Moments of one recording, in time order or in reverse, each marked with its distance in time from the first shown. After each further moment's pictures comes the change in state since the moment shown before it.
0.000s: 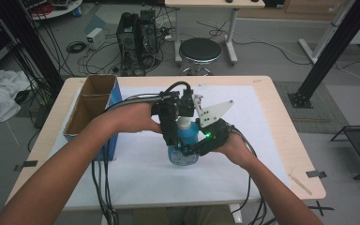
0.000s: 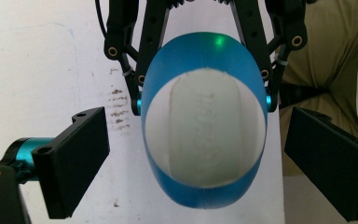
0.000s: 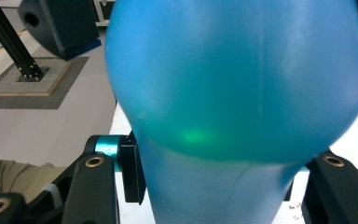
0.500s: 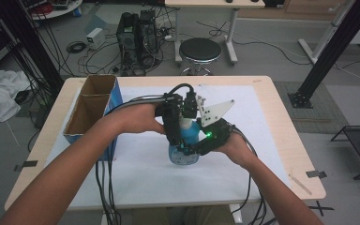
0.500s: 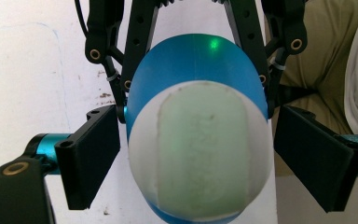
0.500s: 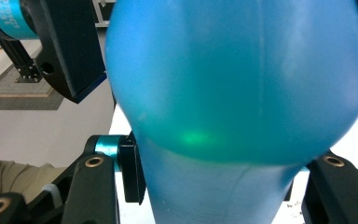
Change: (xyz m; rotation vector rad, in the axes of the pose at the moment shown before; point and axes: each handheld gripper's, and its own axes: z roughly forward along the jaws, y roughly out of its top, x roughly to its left) left arm 0.003 0.003 0.008 0.004 -0.047 -0.002; right arm -0.002 0.000 -0.002 -0.011 -0.011 -0.023
